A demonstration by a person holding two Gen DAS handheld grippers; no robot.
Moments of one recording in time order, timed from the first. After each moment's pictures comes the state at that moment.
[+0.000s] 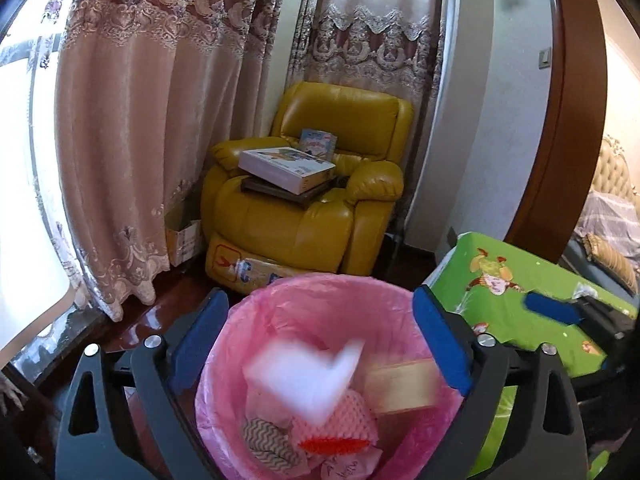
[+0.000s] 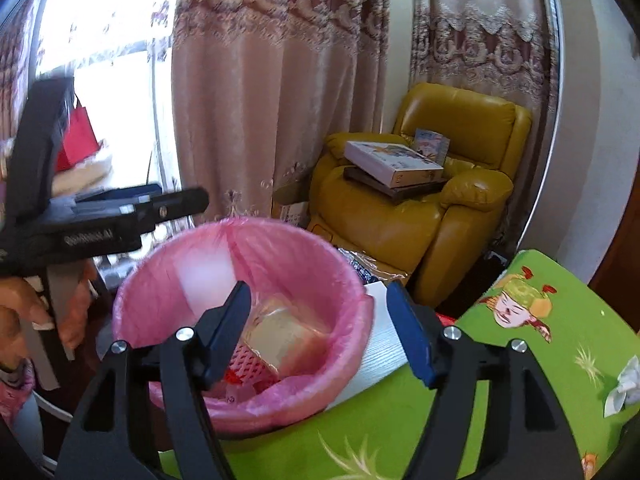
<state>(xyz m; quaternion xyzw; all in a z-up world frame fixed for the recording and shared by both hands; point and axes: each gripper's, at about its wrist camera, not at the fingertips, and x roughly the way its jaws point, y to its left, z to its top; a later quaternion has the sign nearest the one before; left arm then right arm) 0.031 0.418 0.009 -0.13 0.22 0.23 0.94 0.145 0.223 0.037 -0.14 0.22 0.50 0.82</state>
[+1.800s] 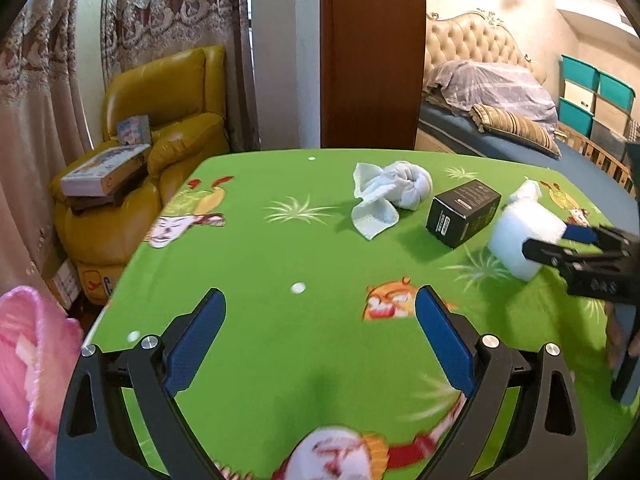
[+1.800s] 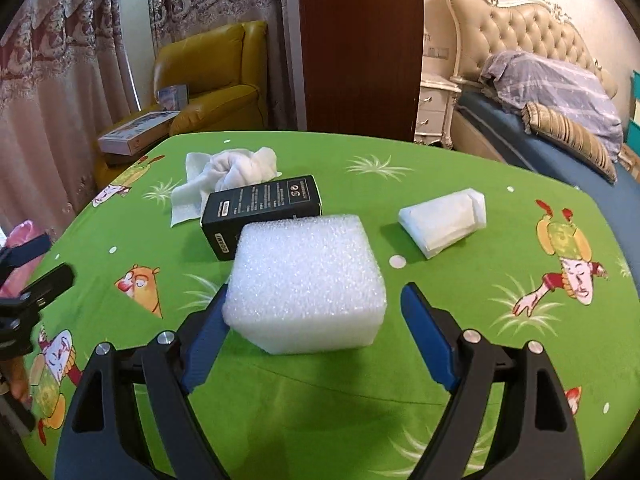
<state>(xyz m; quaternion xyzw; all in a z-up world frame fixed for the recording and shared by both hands) 0.233 0.079 -0.042 0.00 0.33 0.01 0.94 0.315 -0.185 -0.022 -0.04 0.37 0.17 0.91</state>
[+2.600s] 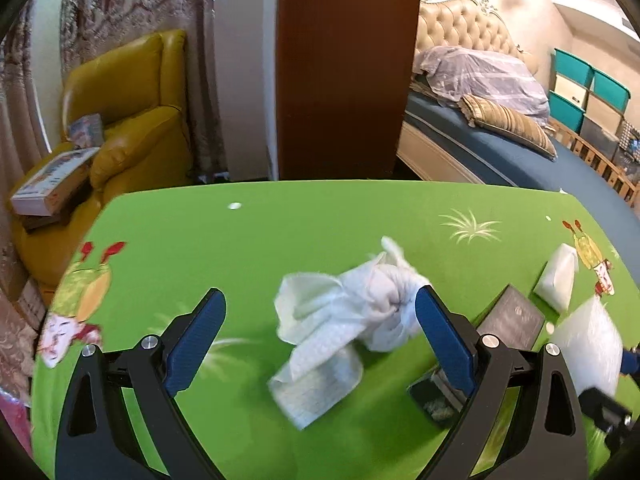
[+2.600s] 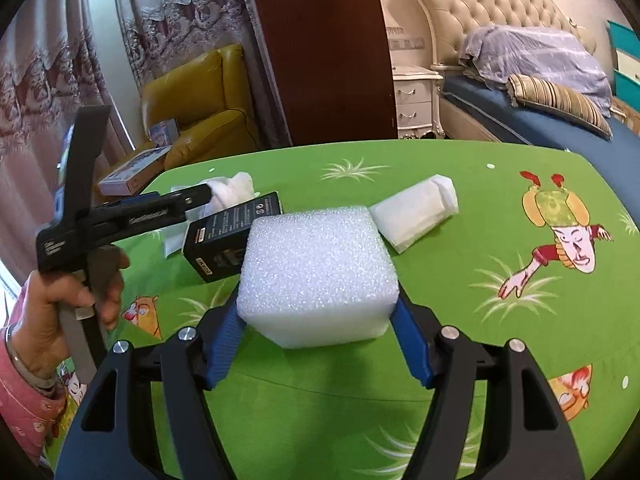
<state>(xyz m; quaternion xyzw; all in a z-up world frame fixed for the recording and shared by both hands) 0.402 0.030 -0.049 -0.01 0.36 -0.04 0.93 0.314 -0.219 -0.023 0.05 0.36 0.16 0.92</state>
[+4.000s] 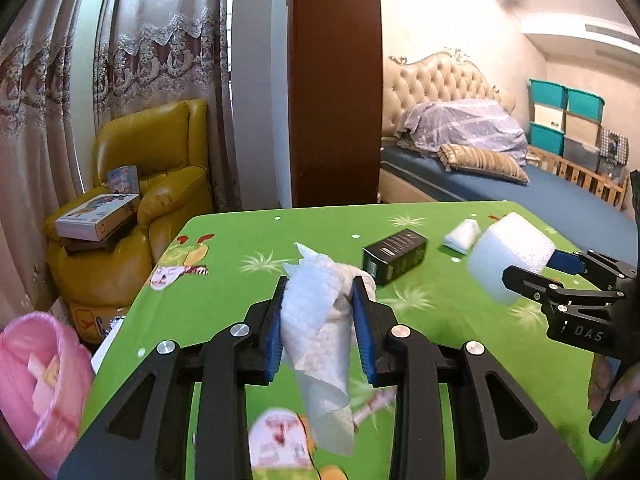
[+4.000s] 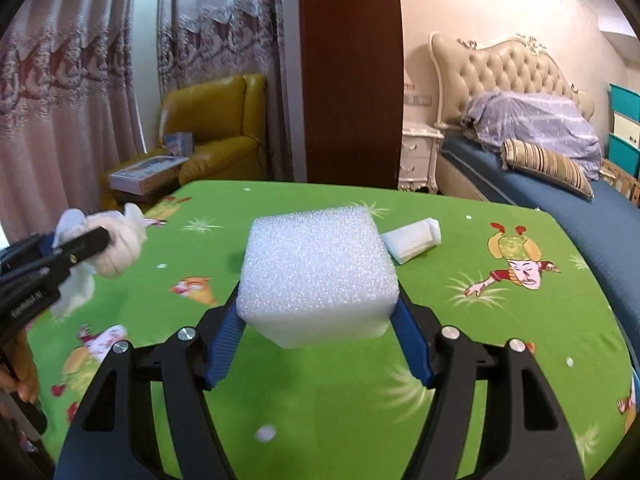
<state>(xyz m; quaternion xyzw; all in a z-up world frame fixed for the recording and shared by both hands) 0.148 0.048 0.010 0.01 0.23 -0.03 0.97 0.185 -0.197 0.030 -0.02 0.26 0.16 0.95</state>
